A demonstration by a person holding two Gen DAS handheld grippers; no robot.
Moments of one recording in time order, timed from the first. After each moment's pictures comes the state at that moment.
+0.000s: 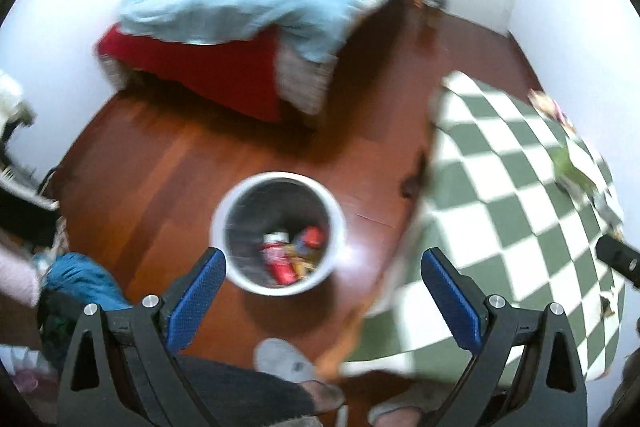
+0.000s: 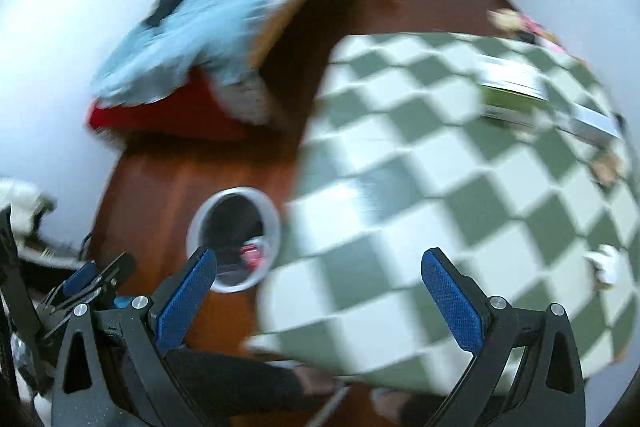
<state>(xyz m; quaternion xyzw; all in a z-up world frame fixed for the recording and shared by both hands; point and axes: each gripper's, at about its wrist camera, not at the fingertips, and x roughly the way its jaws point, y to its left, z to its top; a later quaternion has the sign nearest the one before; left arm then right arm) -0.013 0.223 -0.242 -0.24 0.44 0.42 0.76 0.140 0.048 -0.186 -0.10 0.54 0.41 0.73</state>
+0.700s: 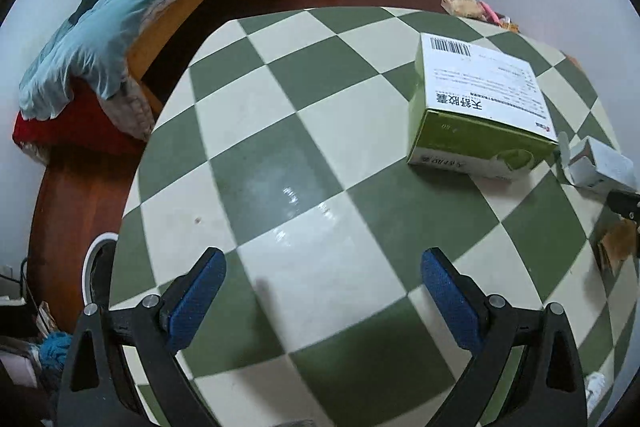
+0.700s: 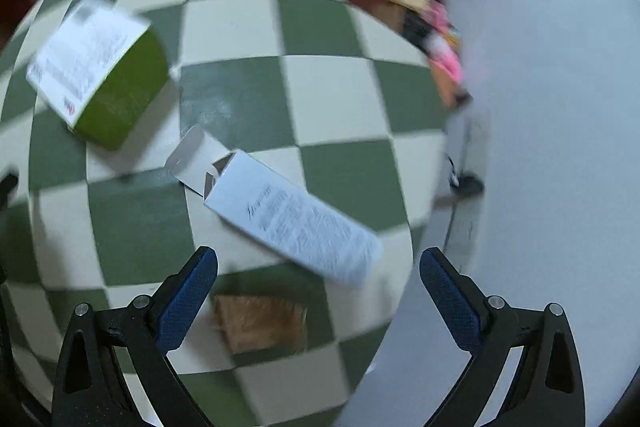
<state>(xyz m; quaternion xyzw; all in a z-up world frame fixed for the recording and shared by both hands) 0.308 0.135 -0.336 -0.15 0.53 0.32 0.77 0.486 -0.012 -0.307 -0.46 0.51 0.28 0.67</state>
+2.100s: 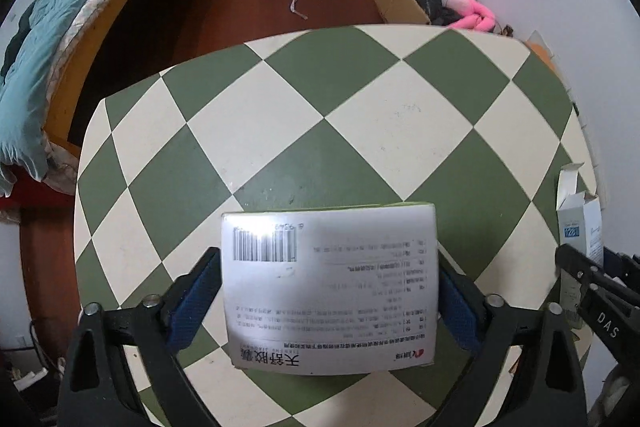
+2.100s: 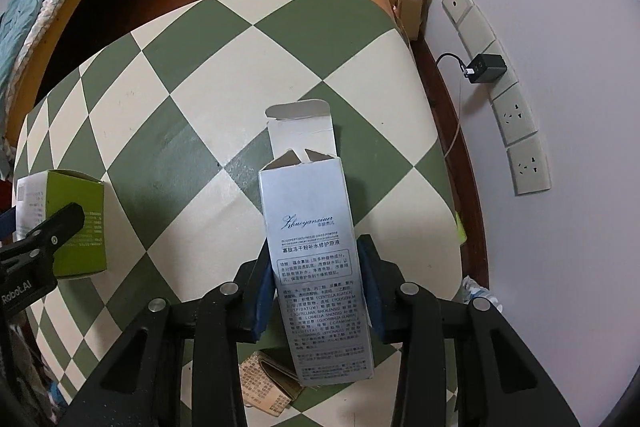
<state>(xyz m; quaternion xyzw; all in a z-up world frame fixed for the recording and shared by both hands) 0.456 0.137 -0.328 -0.14 0.61 0.21 0.76 0.561 -0.071 -0.327 -0.16 0.64 0.17 0.73</state>
